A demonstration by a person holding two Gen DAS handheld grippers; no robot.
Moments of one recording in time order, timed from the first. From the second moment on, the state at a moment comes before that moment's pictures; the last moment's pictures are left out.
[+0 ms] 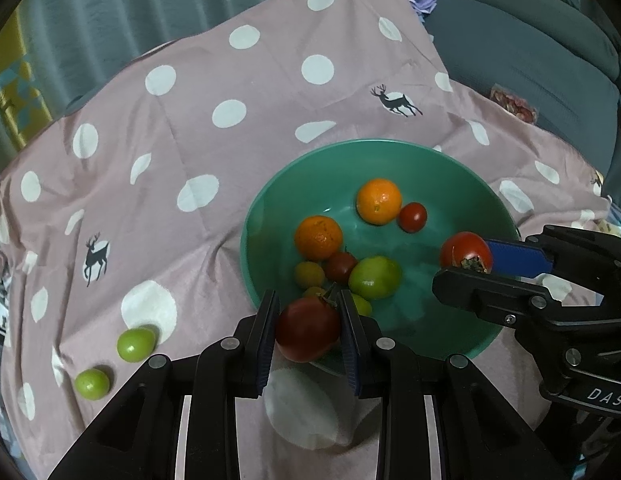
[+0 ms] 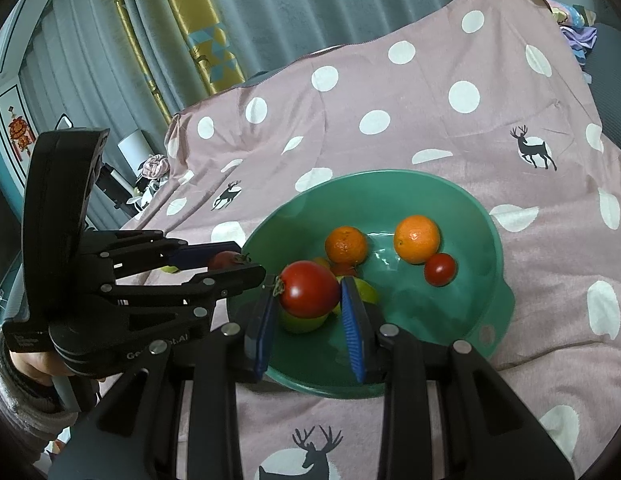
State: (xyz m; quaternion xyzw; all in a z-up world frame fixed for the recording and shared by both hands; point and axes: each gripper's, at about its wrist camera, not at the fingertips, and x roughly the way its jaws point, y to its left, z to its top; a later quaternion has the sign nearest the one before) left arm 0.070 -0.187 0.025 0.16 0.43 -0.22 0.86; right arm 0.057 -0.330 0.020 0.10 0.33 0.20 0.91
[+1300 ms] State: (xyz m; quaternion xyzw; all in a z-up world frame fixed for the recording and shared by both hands) left arm 0.075 -0.195 0.017 0.18 0.43 -0.22 0.85; right arm 0.062 -0.329 0.014 0.09 0.35 0.19 0.92
